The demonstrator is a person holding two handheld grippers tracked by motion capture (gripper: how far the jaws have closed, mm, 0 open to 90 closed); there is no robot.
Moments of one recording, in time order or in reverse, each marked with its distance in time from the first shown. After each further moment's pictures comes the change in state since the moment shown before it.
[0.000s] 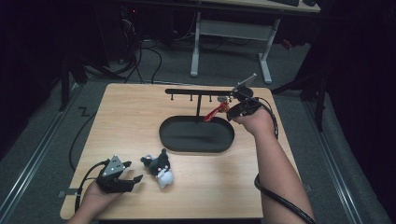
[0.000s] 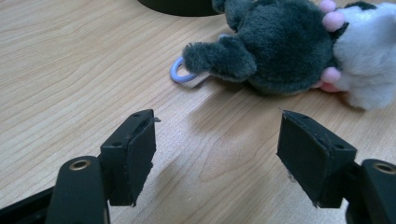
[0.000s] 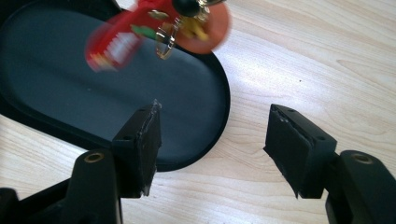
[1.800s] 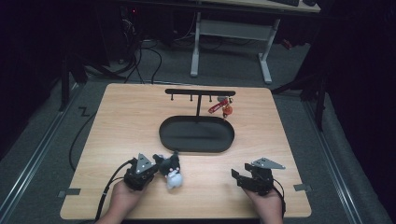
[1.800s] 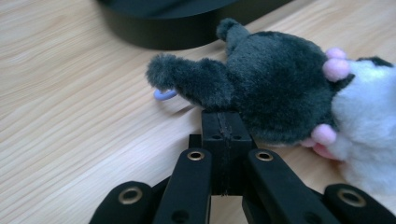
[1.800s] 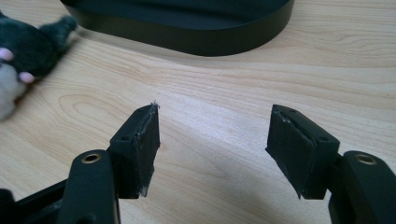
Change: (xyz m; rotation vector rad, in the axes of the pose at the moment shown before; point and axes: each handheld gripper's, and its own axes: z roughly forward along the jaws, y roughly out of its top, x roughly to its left) left arm -0.065 0.048 0.048 0.039 0.094 -0.036; right arm 0.017 -0.235 0.060 -0.504 0.185 -0.006
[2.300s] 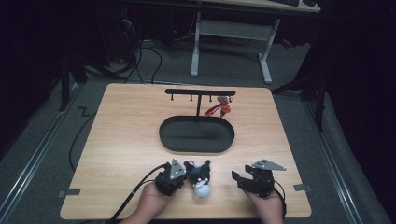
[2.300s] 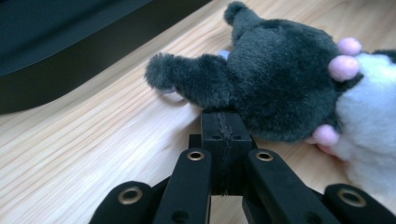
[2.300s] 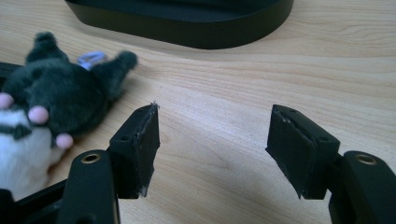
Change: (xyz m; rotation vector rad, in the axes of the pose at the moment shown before) left arm -0.071 0.032 0.040 0.007 -0.143 0.097; right arm 0.000 -0.004 -0.002 0.014 0.010 0.021
